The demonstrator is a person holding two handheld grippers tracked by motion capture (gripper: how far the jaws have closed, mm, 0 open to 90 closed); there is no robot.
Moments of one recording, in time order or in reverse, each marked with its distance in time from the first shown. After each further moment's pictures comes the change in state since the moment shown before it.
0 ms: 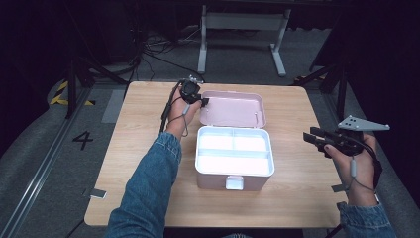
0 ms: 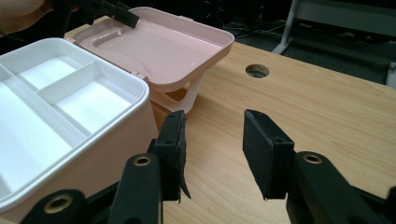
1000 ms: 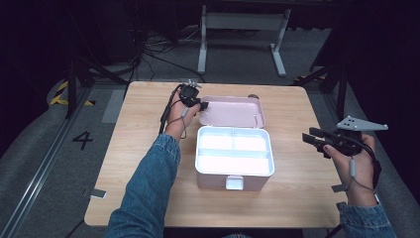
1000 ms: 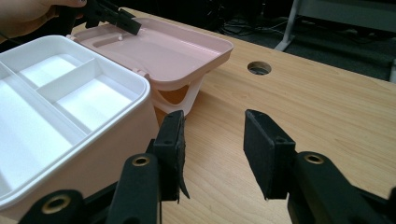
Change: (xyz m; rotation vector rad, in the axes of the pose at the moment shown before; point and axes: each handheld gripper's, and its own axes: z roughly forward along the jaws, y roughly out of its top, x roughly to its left) left arm 0.005 -0.013 0.010 0.014 -0.029 -0.023; right arm 0.000 -0.001 0.002 0.012 0.006 0.004
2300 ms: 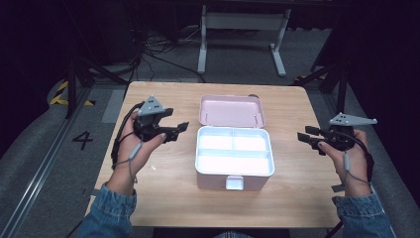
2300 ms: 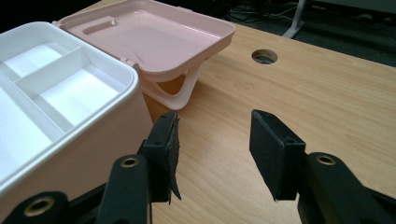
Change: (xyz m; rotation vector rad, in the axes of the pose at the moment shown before) left arm -0.057 -0.079 -0.201 -0.216 -0.035 0.145; right arm -0.012 0.000 0.021 0.050 0.028 0.008
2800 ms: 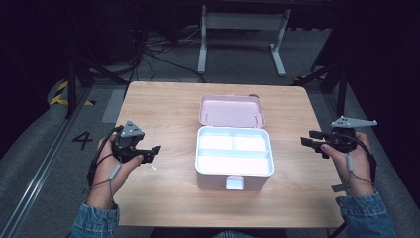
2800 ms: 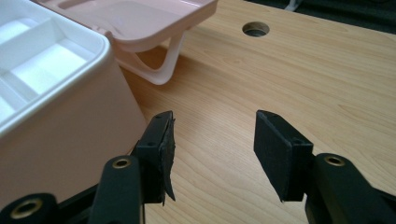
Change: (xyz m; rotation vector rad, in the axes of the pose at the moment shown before) left arm 0.028 -0.070 -0.014 0.252 0.113 -0.083; right arm -0.017 -0.016 0.002 0.066 -0.010 0.037
